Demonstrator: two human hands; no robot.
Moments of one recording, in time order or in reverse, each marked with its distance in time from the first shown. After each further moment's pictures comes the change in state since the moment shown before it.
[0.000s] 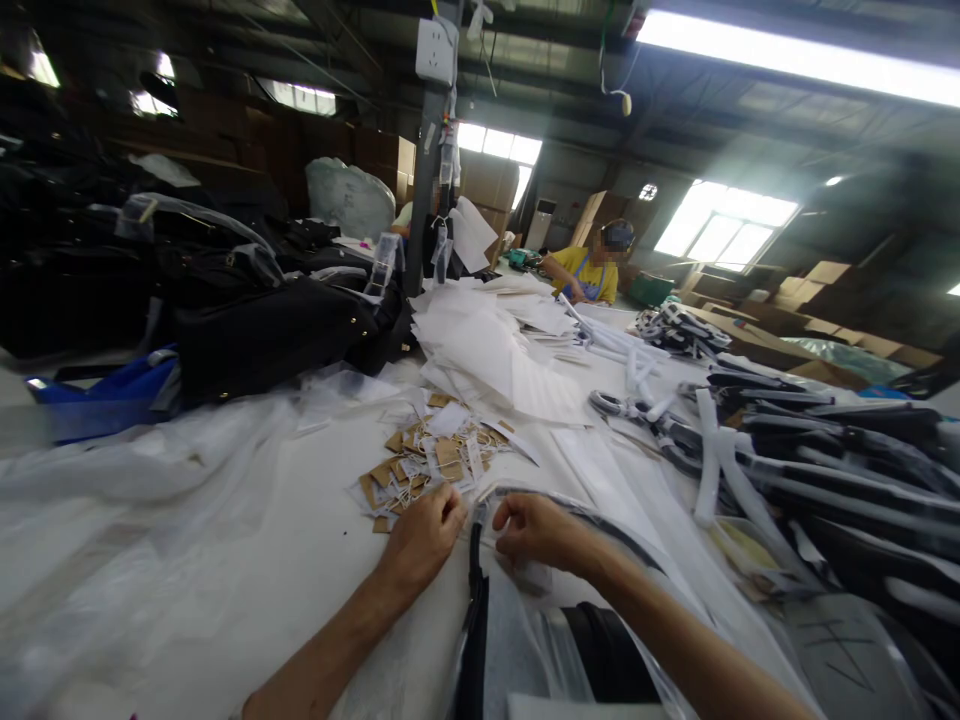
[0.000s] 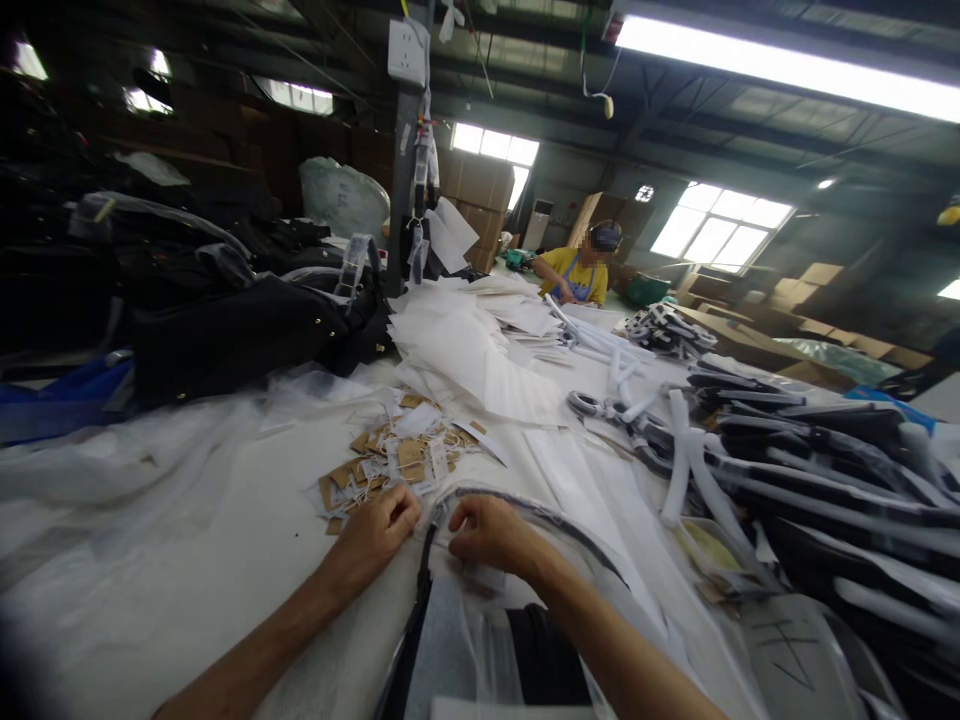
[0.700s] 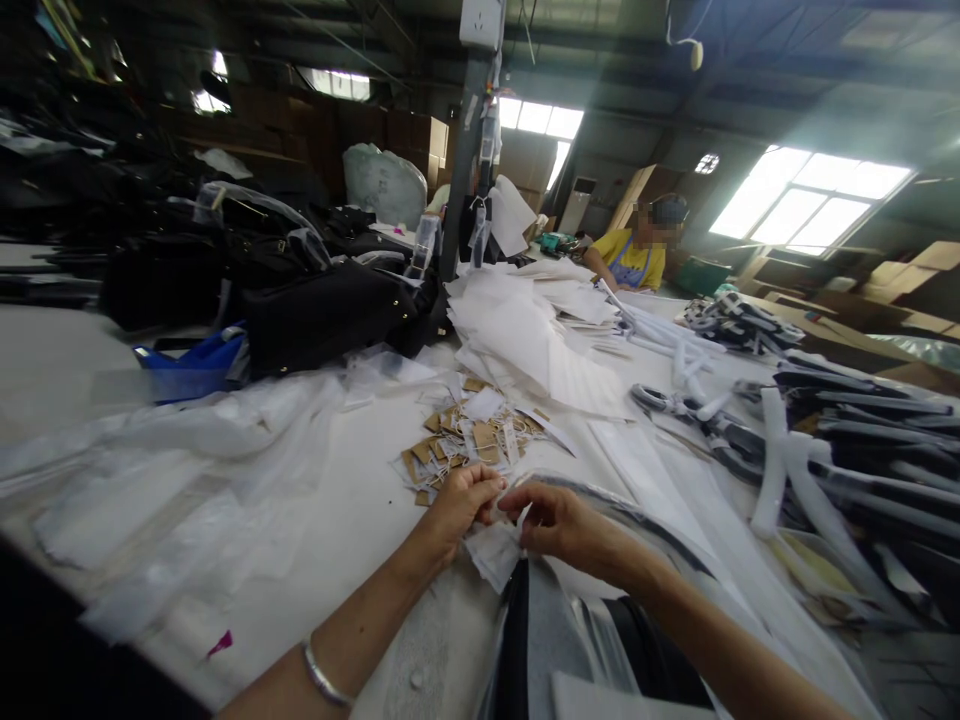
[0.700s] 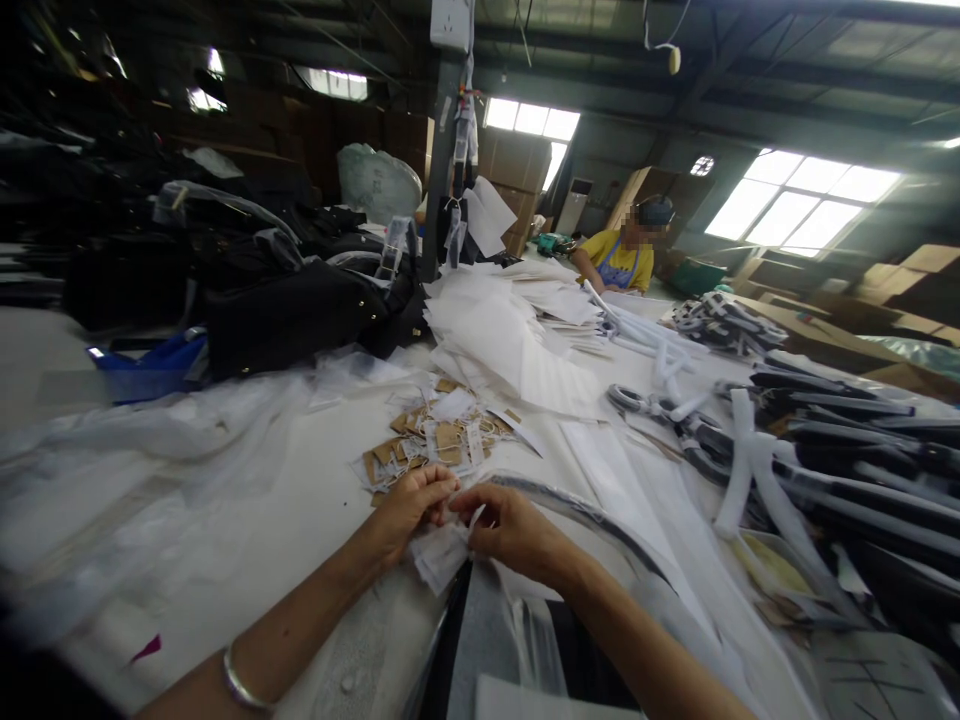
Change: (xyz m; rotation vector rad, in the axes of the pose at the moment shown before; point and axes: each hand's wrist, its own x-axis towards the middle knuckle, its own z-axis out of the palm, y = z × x) left_hand 0.002 -0.003 0.004 -0.708 -0.056 -0.239; right_hand -0.017 -0.020 0.022 0.132 -0.111 -0.245
